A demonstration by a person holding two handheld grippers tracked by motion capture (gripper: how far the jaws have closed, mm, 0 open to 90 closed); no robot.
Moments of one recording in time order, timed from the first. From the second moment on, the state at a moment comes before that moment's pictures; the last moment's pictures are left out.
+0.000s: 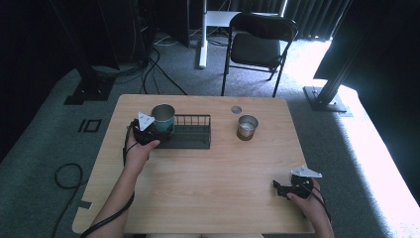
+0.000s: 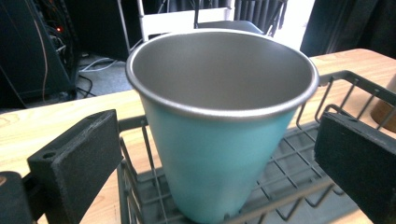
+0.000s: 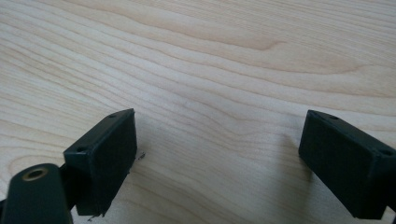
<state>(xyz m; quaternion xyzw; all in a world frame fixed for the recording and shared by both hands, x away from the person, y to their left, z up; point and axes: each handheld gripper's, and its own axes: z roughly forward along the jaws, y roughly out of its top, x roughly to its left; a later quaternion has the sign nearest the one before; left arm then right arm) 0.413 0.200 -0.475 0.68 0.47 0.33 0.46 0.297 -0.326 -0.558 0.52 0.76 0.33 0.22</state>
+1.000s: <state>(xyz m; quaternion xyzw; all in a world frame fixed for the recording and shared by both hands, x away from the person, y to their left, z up) 0.368 0.238 -0.482 0.69 0.47 0.32 0.45 0.297 -0.326 -0.558 0.52 0.76 0.33 0.22</state>
